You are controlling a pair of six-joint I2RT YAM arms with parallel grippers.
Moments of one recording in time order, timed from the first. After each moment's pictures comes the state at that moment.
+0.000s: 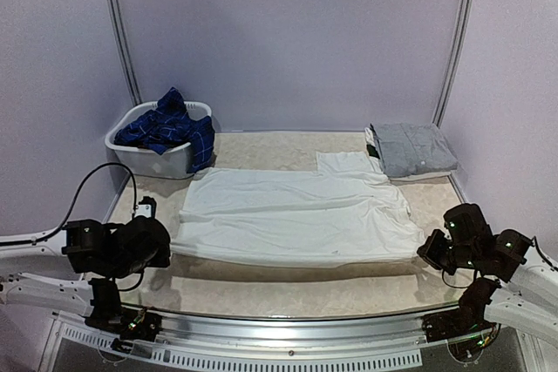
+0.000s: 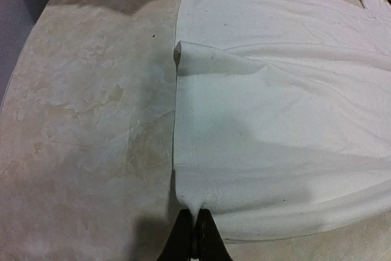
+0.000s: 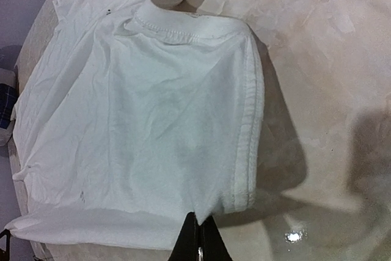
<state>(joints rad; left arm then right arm) -1.07 0.78 0.49 -0.81 -0.67 -0.97 0.61 0.56 0.36 -0.70 0.17 1.11</state>
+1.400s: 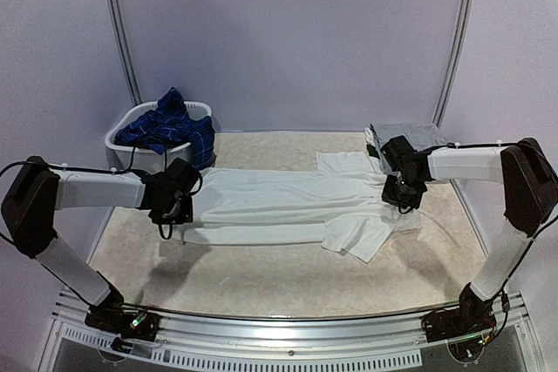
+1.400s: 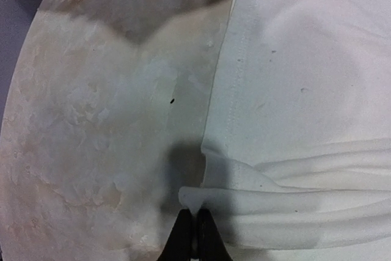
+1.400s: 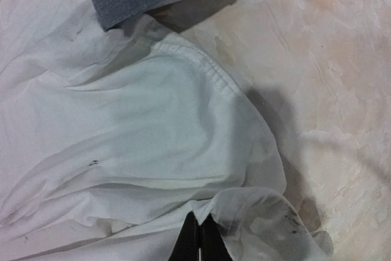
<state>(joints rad) -0.54 1.52 0.79 -0.47 -0.50 -0.63 0.42 1.71 1.06 -0.55 0.31 0.83</state>
